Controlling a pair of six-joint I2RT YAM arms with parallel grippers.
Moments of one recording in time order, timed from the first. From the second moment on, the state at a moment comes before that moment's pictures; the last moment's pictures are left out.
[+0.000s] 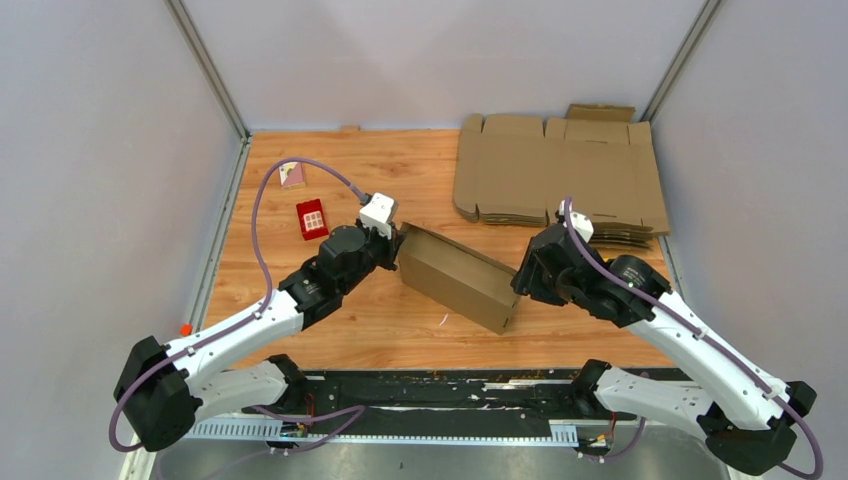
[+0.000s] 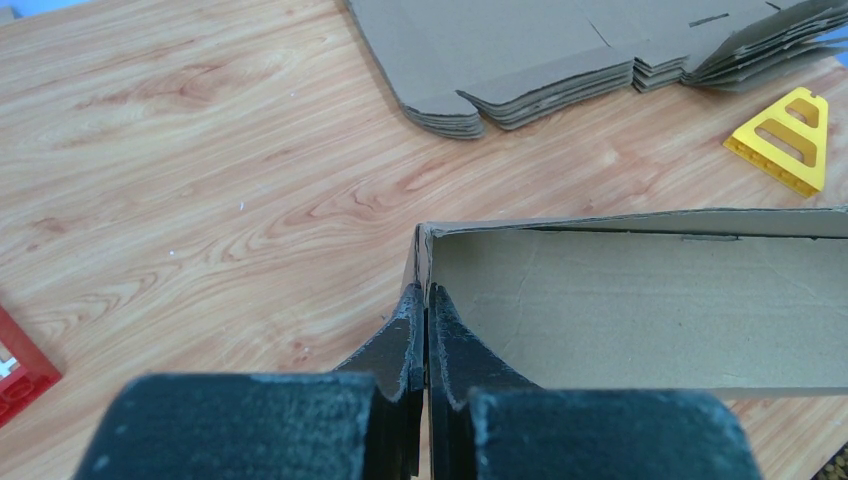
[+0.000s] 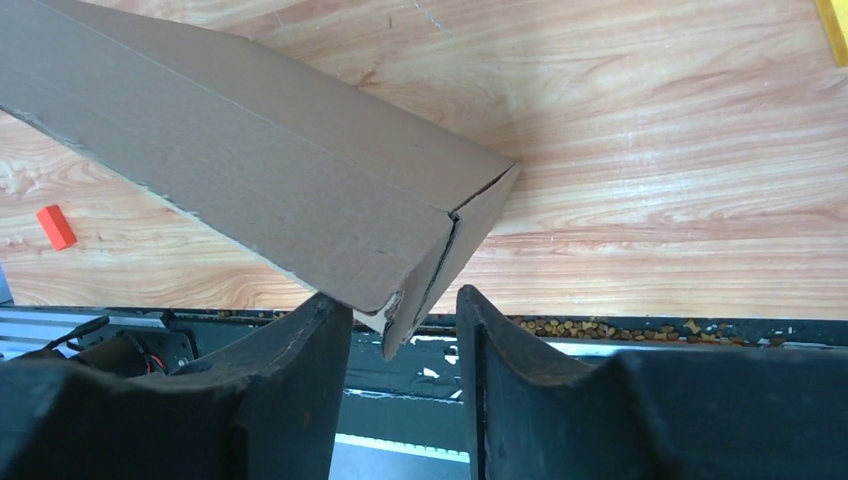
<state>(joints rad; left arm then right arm) -0.79 1.05 0.67 0.12 -0.19 -0.16 0.83 0.94 1.13 -1.13 0.32 0.95</state>
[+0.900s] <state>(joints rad) -0.79 1.05 0.67 0.12 -0.19 -0.16 0.83 0.91 1.12 -1.10 0.32 0.92</state>
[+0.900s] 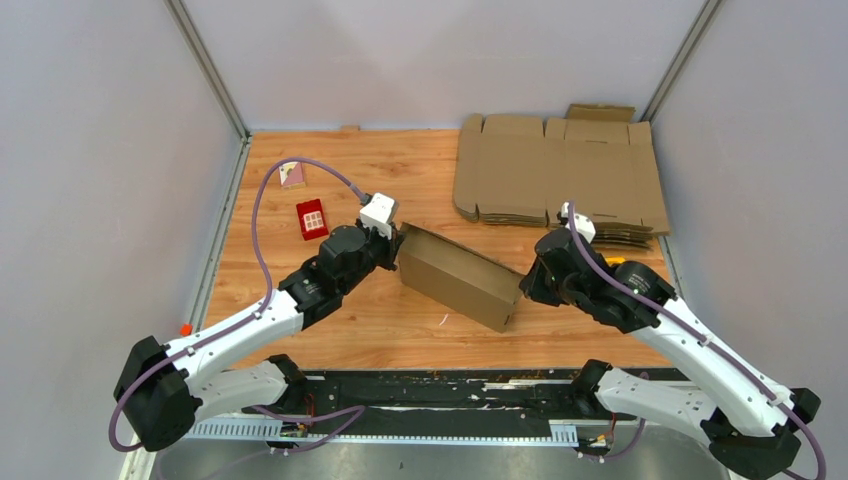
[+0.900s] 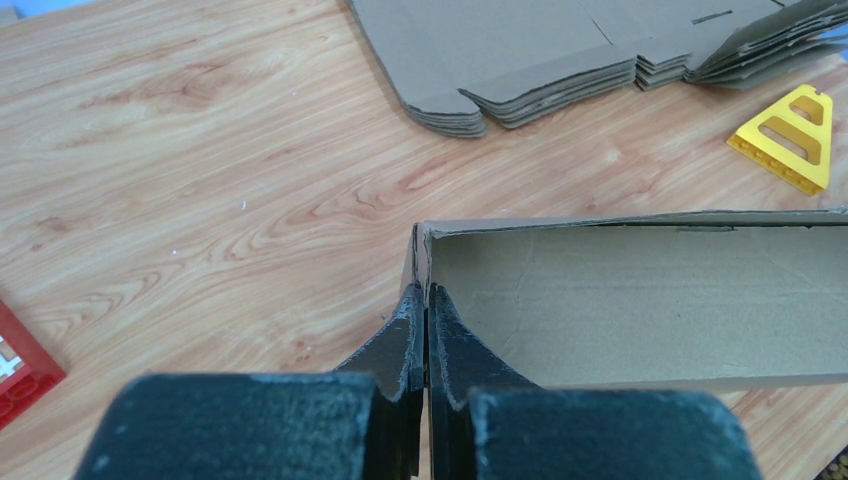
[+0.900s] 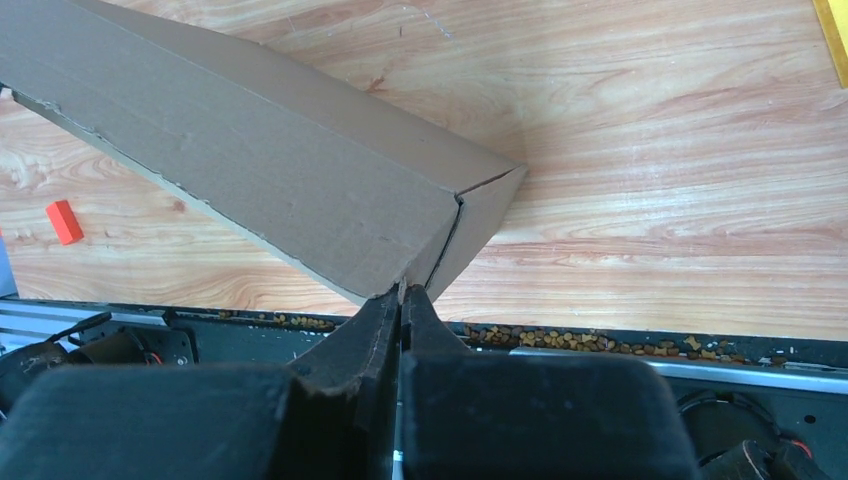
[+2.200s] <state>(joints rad) -0.79 1.01 0.82 -0.21 -0.18 -0.23 0.83 0.92 1.08 -1.05 0.34 0.83</state>
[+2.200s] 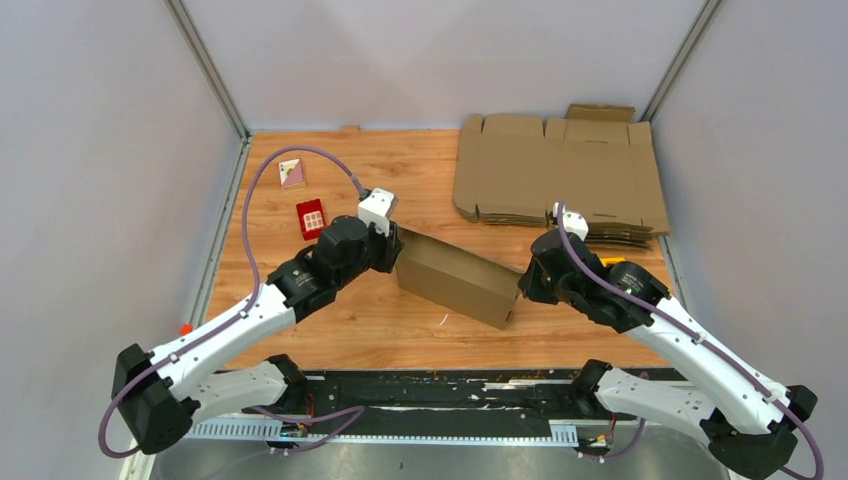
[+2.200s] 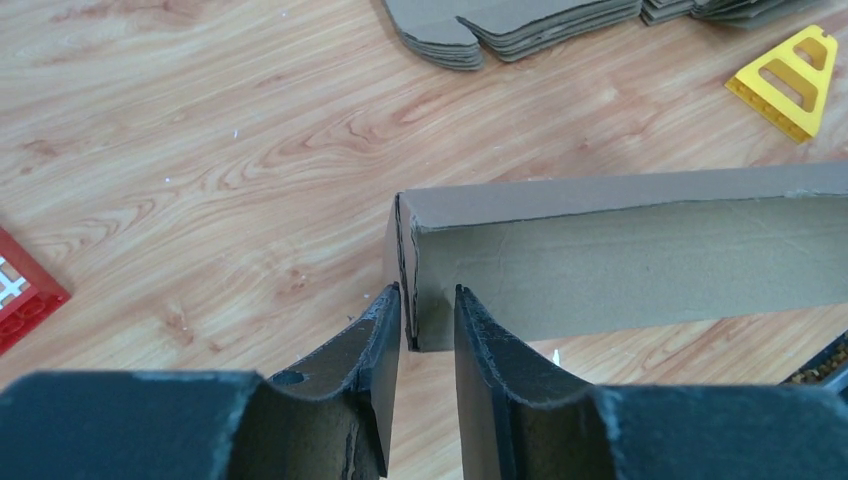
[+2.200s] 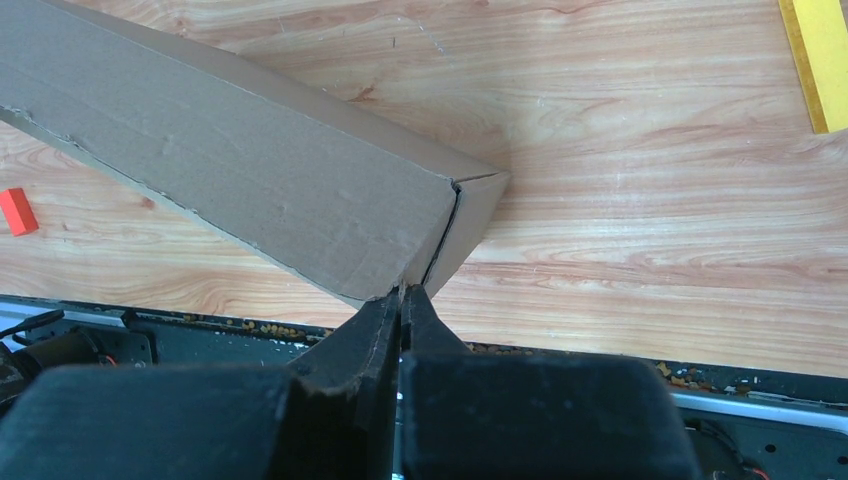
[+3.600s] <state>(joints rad) -0.79 0.99 0.71 -0.05 -0.21 -0.19 0.83 0.94 1.04 -1.03 0.31 0.83</state>
